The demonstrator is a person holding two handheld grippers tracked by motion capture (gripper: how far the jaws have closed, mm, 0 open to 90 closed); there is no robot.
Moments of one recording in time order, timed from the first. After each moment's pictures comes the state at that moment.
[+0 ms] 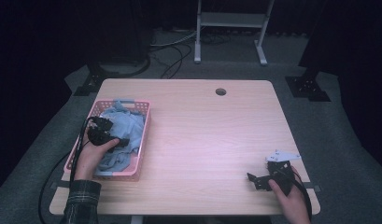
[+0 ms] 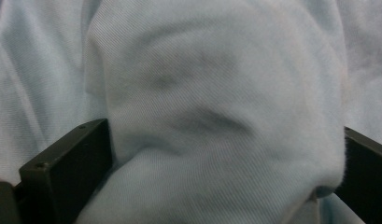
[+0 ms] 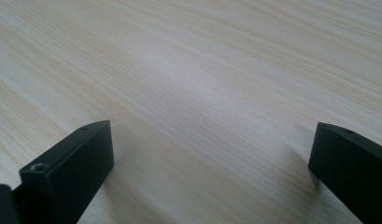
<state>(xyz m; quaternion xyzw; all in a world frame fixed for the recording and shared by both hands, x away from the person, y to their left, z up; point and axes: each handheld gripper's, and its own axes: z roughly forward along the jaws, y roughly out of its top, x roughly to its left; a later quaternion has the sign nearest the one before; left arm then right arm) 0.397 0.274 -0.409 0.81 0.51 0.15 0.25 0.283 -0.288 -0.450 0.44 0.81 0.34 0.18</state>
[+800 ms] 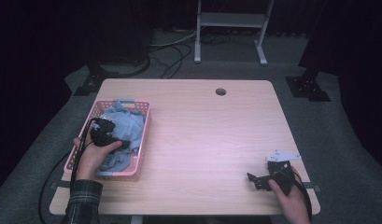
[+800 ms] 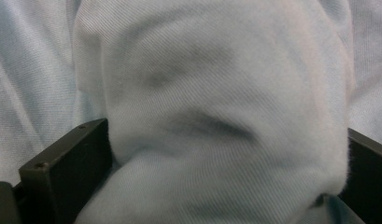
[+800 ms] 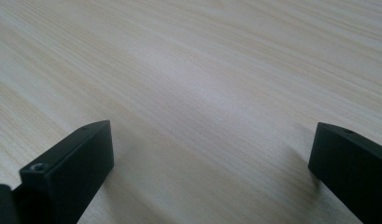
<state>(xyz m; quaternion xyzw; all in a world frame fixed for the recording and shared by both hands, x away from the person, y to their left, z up) 0.397 0.270 -0.414 0.81 0.50 0.16 0.24 0.283 -0.288 -0.450 0.44 0.81 0.34 0.18</state>
